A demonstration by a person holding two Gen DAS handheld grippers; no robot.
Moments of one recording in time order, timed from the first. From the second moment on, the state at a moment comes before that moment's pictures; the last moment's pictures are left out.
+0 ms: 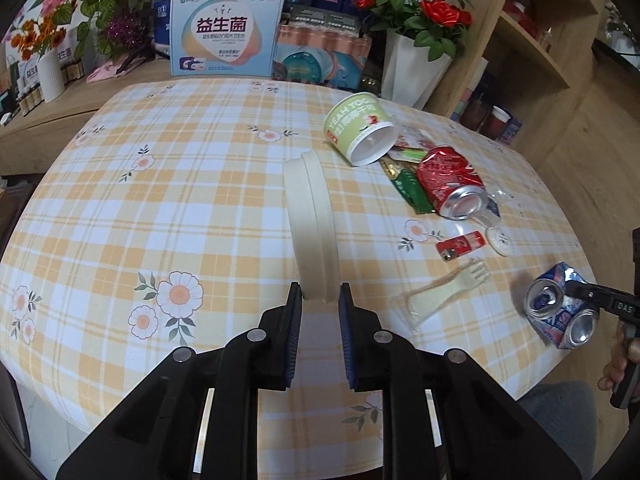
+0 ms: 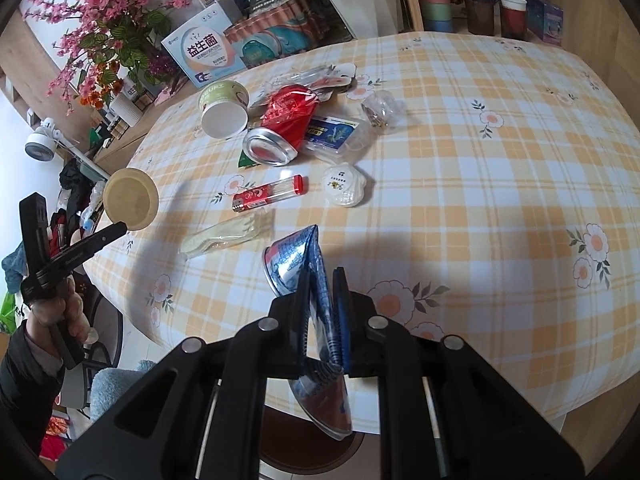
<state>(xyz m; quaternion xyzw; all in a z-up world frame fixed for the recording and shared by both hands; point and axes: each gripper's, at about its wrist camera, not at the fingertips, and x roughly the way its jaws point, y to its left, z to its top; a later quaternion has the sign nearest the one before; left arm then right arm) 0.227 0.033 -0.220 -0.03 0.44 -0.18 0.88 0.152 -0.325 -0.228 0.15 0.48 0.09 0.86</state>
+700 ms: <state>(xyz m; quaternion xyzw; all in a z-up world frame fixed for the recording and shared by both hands) 0.135 0.013 -0.153 -0.03 0.39 -0.25 0.88 0.114 -0.308 -0.184 0.16 0.43 0.10 0.88</state>
